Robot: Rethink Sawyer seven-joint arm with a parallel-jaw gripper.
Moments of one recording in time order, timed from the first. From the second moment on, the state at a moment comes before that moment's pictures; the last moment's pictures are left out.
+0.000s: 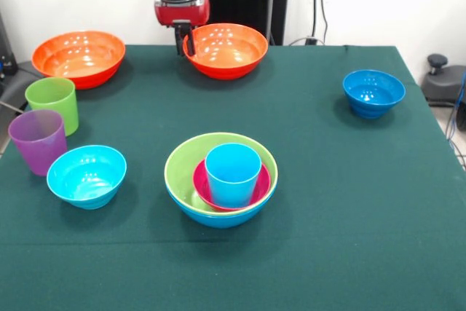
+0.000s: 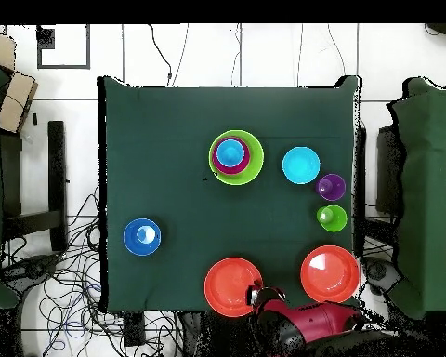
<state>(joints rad) -0.75 -0.47 0.03 2.10 -0.96 -0.16 2.12</state>
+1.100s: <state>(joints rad) -0.78 -0.59 0.18 2.11 -0.78 0.08 2.12</state>
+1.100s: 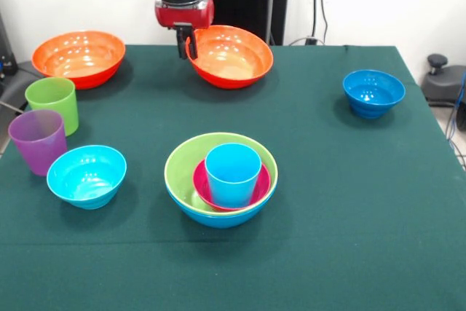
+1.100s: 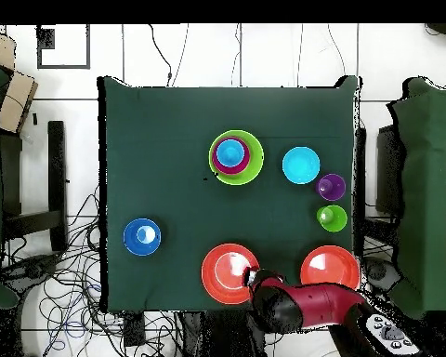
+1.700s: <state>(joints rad) -0.70 -0.61 0.30 1.94 -0.60 0.43 2.12</state>
